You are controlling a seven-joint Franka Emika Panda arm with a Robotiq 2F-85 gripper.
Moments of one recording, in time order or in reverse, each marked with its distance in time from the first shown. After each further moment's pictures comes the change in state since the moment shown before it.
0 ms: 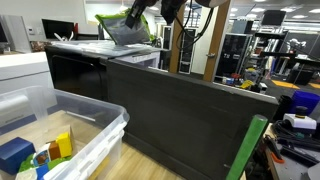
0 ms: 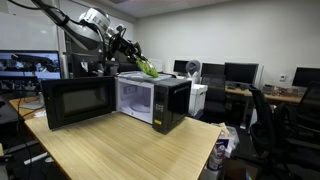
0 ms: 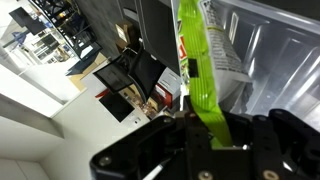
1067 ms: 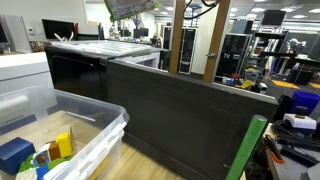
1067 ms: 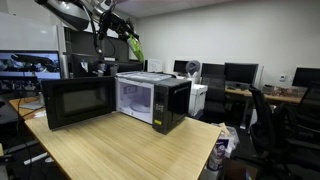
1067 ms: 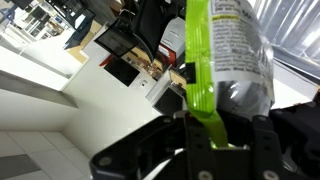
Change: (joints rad) arm 0.000 -0.220 -0.013 -0.053 0.054 0.145 -0.007
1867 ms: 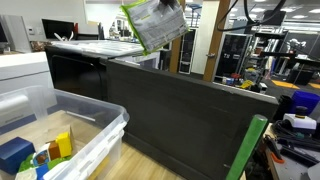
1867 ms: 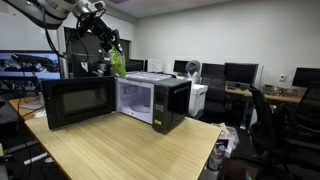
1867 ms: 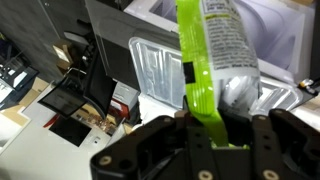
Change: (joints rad) arm 0.045 -0.234 -0.029 -0.318 0.653 -0.070 -0.549
